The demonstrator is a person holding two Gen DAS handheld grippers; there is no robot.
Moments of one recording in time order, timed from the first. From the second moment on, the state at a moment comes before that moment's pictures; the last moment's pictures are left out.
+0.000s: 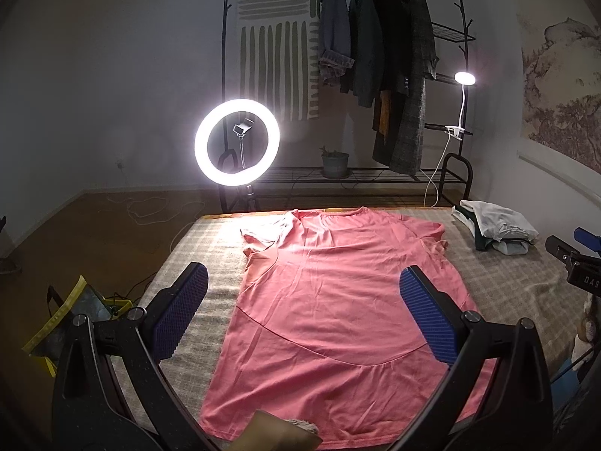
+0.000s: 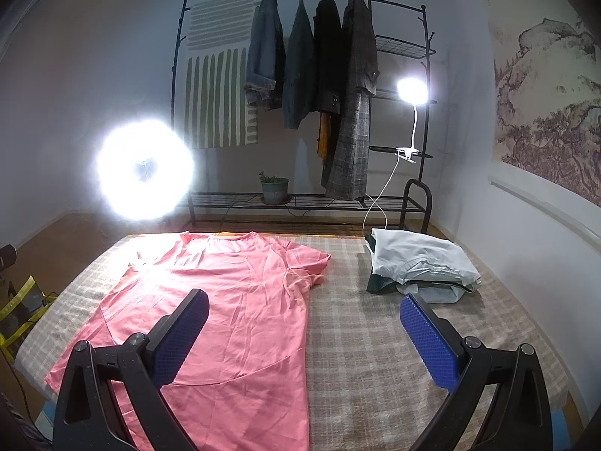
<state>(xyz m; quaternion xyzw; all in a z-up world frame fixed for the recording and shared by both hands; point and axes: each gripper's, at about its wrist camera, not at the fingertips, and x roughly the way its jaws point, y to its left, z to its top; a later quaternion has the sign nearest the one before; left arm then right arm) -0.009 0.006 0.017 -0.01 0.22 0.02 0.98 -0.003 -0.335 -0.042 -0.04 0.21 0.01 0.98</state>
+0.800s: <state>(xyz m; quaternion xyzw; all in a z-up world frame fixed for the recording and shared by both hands) -0.008 0.006 0.017 -0.01 0.22 0.02 0.98 -0.001 -0.334 -0.044 -0.04 0.21 0.01 0.98</state>
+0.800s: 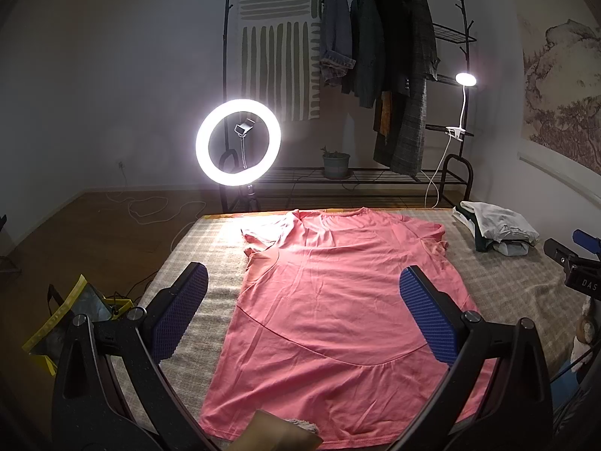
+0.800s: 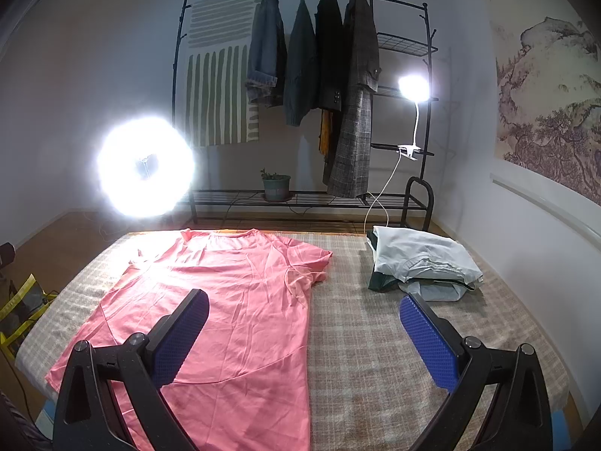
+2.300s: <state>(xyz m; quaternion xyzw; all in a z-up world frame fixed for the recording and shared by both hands) -0.007 0.022 0.000 0.00 0.24 0.04 0.97 0.004 -0.324 -0.038 -0.03 0.21 0.01 0.98</state>
